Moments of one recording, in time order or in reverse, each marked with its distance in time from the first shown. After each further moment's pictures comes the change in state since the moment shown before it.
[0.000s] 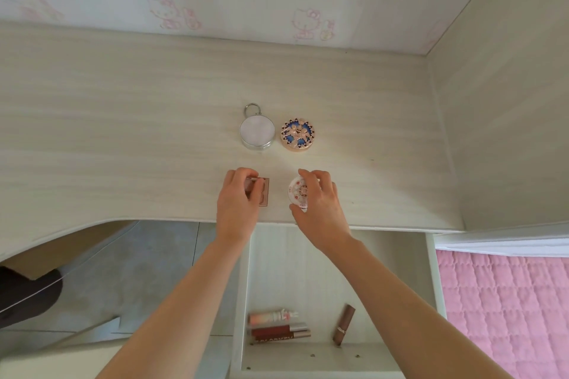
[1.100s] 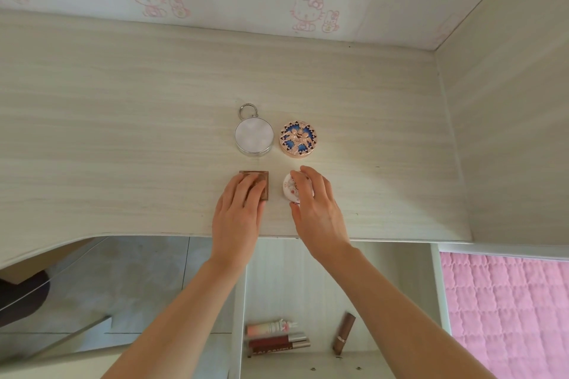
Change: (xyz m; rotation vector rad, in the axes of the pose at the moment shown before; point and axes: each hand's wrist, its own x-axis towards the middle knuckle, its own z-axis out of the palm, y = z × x) left_hand 0.000 -0.025 0.011 0.500 -0.008 0.421; right_hand 0.023 -0.005 0.009 -0.198 0.078 -0.145
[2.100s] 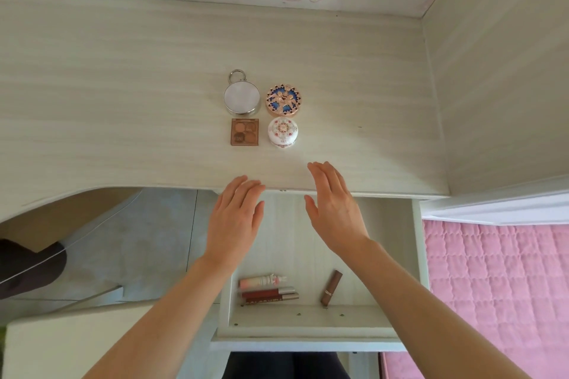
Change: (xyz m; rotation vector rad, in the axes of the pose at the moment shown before) left_hand -0.077 0.035 -0.019 -0.022 -0.051 0.079; right_hand -0.084 0.036 -0.033 0.030 -0.062 -0.016
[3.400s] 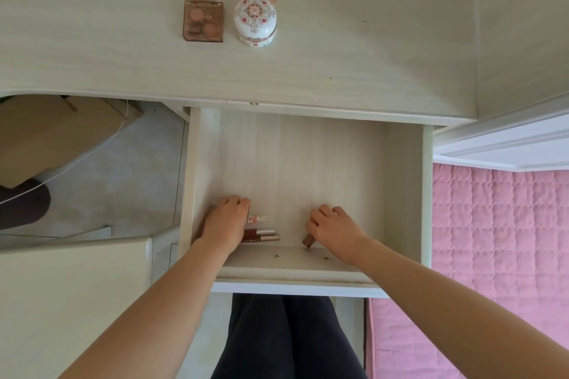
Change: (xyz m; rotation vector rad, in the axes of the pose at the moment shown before) left_hand -0.122 0.009 0.119 0.150 -0.850 -0.256; right_hand -0.137 0.124 0.113 -0.540 -0.800 -0.417
